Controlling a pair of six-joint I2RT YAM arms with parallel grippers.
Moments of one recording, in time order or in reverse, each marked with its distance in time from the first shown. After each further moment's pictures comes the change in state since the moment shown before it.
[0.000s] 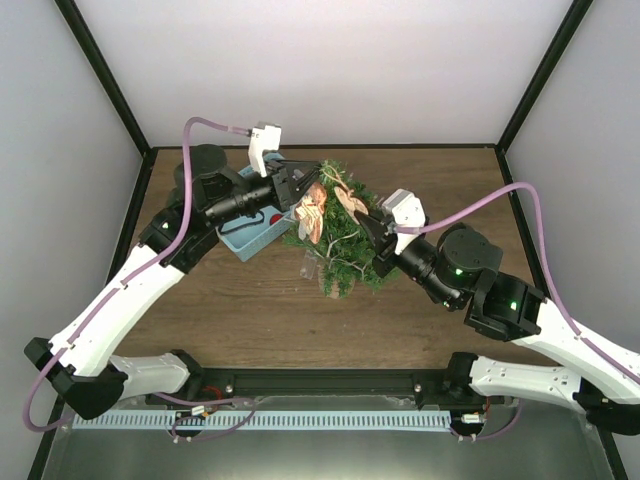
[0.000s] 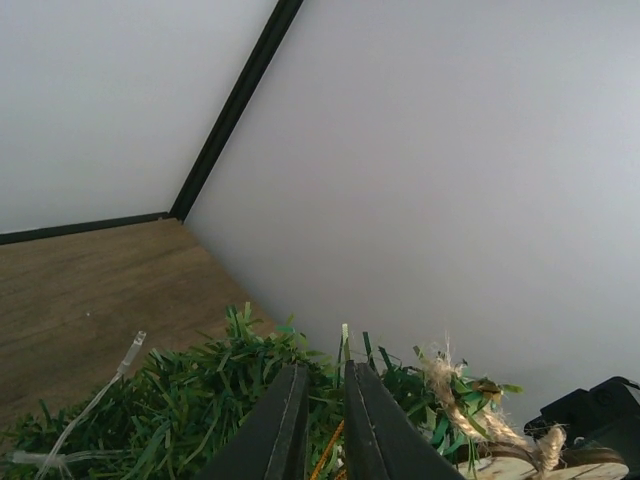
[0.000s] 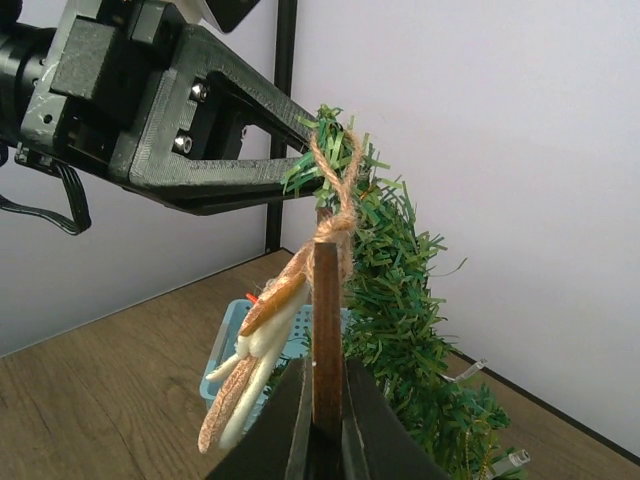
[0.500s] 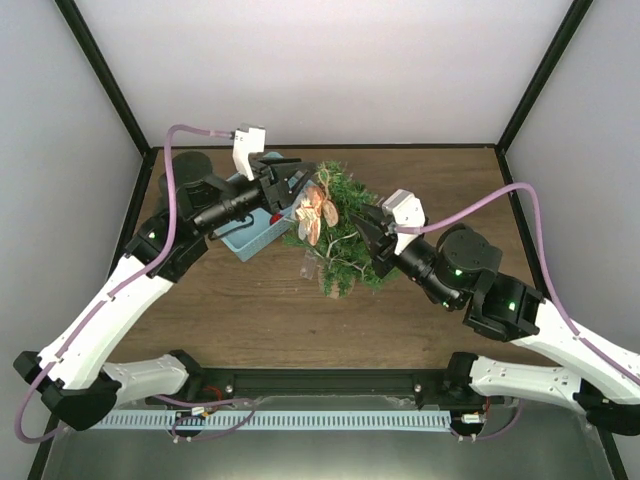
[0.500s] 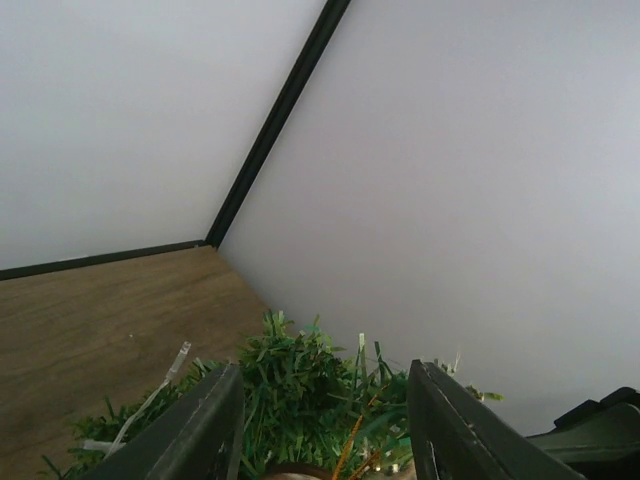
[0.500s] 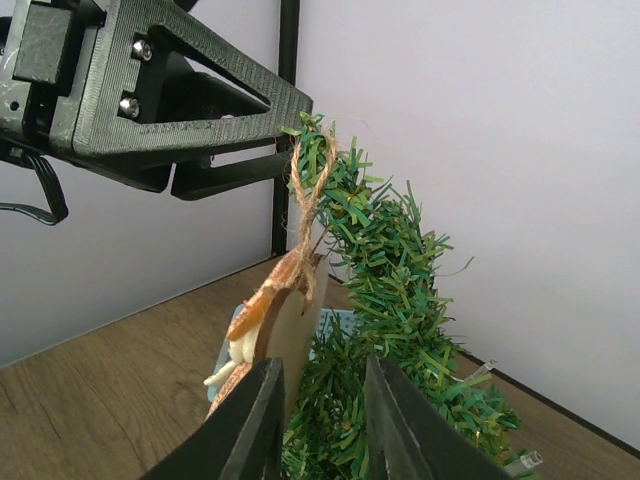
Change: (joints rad) left arm 0.005 -0.059 -0.027 -0.008 -0.078 0.035; right arm -0.002 0.002 -0.011 0.022 -0.011 0.012
